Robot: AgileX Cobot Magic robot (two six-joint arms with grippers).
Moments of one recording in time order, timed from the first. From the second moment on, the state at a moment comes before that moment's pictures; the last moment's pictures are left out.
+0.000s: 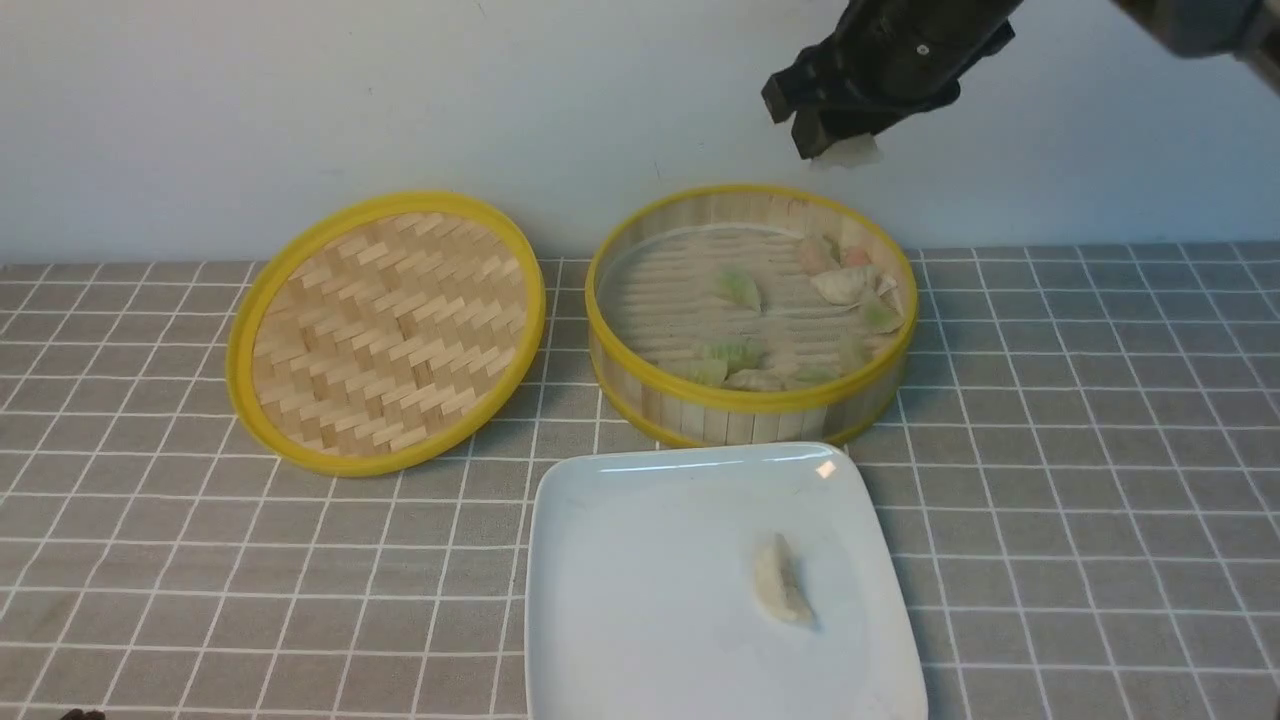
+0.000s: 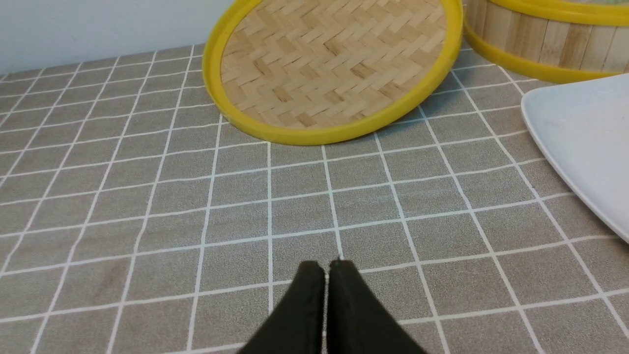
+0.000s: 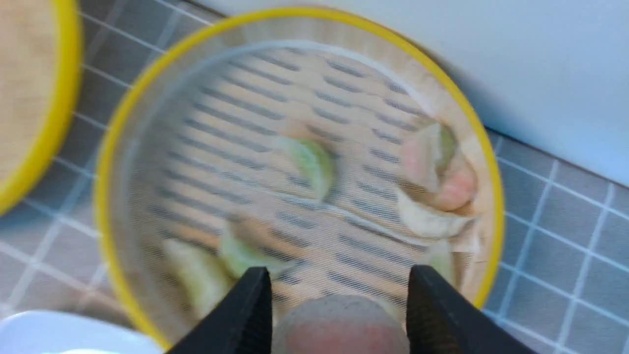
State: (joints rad) right arm 0.37 2.08 -2.22 0.05 1.25 0.00; left arm -0.08 -0.02 0.03 -0.08 0.38 0.12
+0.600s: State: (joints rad) right arm 0.57 2.02 -1.58 0.28 1.17 -0.17; left arm -0.08 -0.02 0.03 -0.08 0.38 0.12
